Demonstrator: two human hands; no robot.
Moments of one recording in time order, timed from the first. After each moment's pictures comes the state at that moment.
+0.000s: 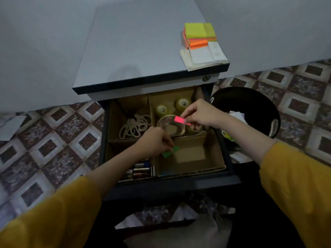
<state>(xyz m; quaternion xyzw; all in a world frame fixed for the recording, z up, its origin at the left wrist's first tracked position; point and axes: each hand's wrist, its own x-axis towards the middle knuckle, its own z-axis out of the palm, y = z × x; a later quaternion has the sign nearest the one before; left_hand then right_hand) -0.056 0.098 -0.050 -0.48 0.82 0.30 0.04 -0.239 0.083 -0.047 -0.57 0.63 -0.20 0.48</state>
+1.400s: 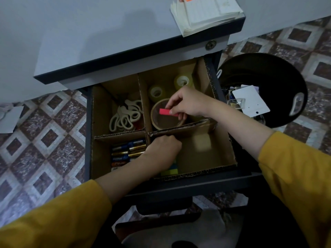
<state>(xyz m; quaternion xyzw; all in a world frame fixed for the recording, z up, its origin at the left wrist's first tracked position) -0.091 0.113 -0.090 -0.36 0.88 0.11 0.29 -0.223 0.056 -0.093 -0.61 0.57 -0.20 0.52</state>
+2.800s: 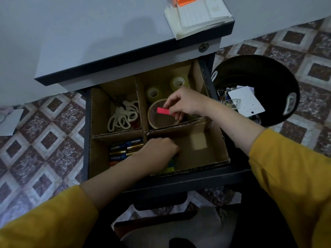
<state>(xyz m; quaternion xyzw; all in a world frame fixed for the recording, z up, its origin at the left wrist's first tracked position) -0.078 0.117 -0.088 -0.32 0.90 0.16 0.27 -0.228 0.060 -0.088 -0.60 0.55 -0.21 0.54</state>
